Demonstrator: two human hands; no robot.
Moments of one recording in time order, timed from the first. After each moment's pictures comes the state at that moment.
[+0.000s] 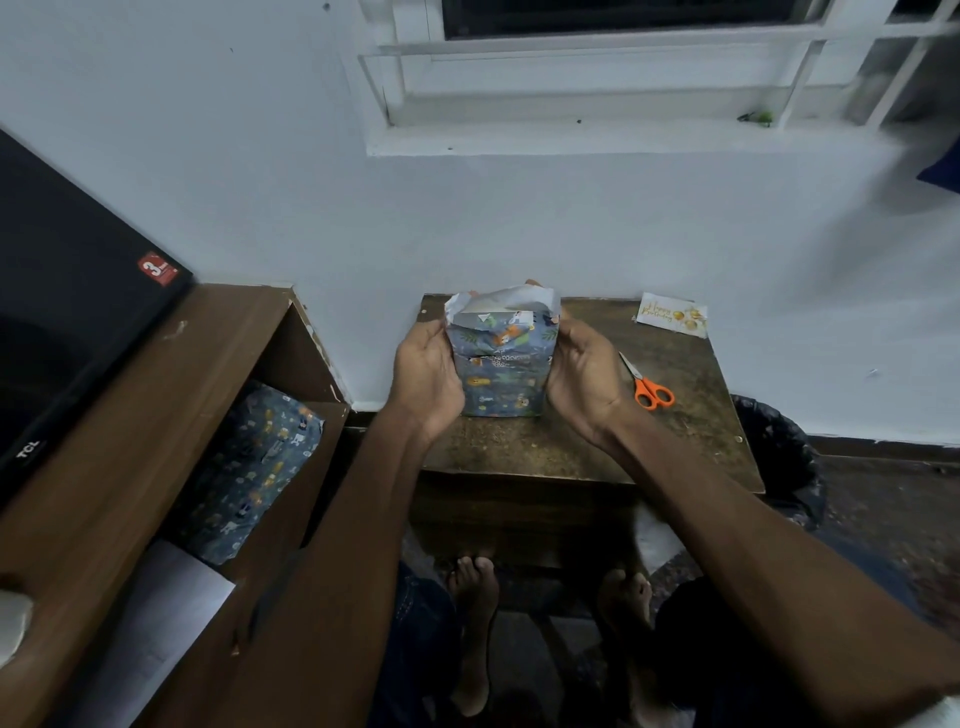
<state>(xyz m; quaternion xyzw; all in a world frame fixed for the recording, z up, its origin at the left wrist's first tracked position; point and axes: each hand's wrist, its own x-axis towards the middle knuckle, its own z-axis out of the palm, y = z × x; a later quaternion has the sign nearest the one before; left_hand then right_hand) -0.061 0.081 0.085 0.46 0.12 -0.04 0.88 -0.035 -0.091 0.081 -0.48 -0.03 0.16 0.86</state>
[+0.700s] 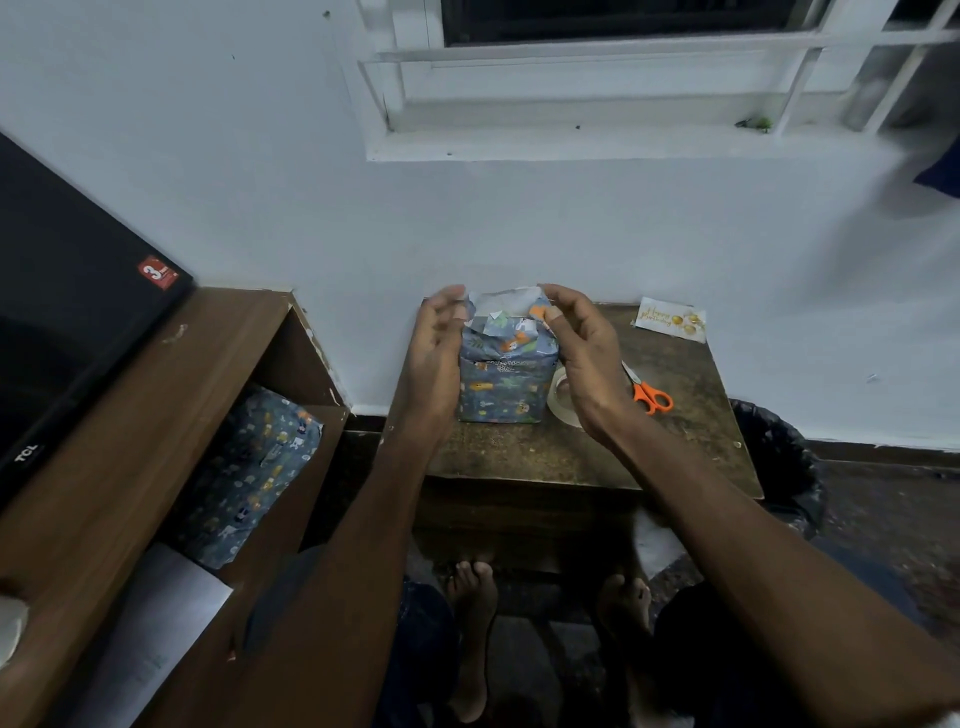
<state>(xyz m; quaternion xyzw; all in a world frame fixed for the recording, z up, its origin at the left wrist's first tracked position) -0.063 0.067 0.087 0.63 0.06 0.17 0.75 -0.030 -0.096 0.087 -0.64 -0.07 0.00 0.76</state>
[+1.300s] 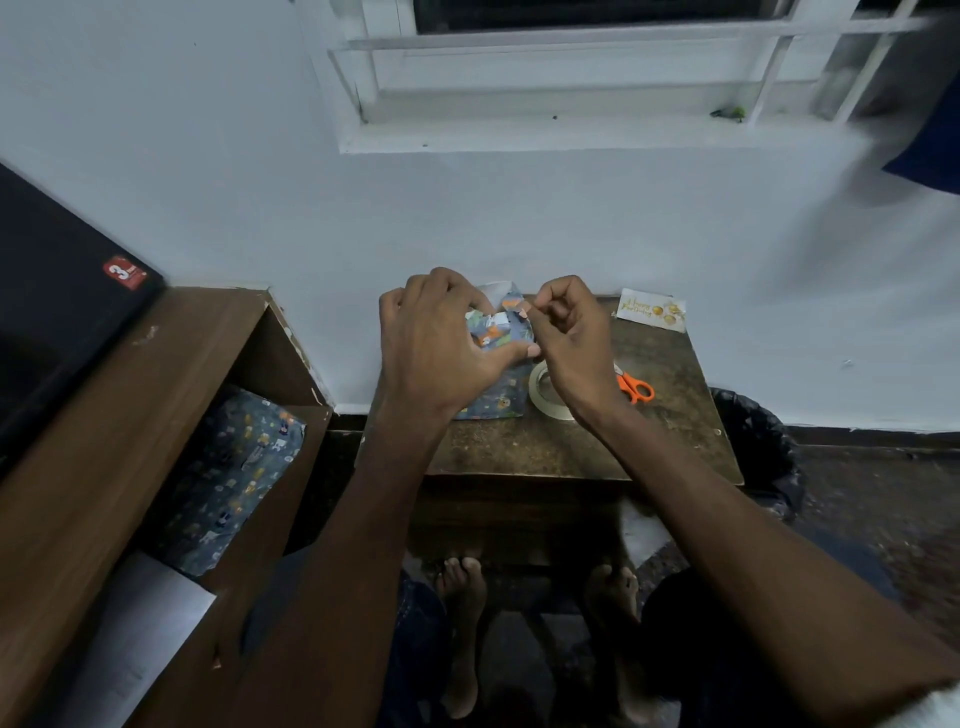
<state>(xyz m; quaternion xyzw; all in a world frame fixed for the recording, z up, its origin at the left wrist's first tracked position) -0.062 0.060 0.111 0.93 -0.05 0.32 0.17 -0.028 -0.105 0.087 -0.69 -0.15 -0.11 0.70</state>
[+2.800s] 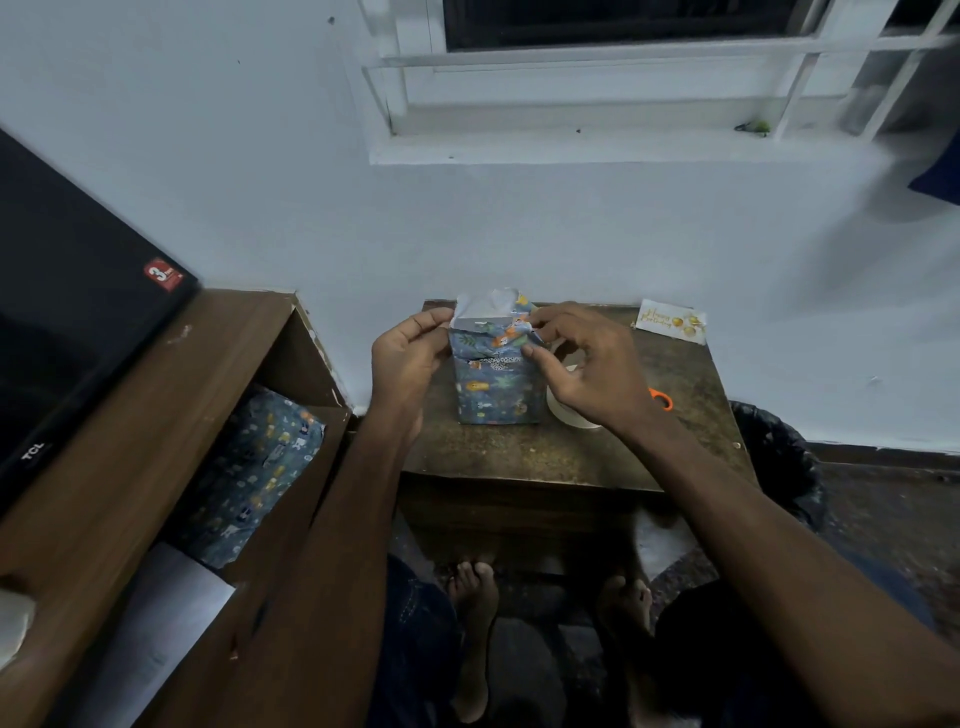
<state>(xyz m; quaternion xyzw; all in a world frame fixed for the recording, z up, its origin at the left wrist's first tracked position) -0.065 0.096 0.094 0.62 0.13 0.14 0.76 -0.022 -0.123 0.079 -0.80 -0.34 -0.26 0.42</state>
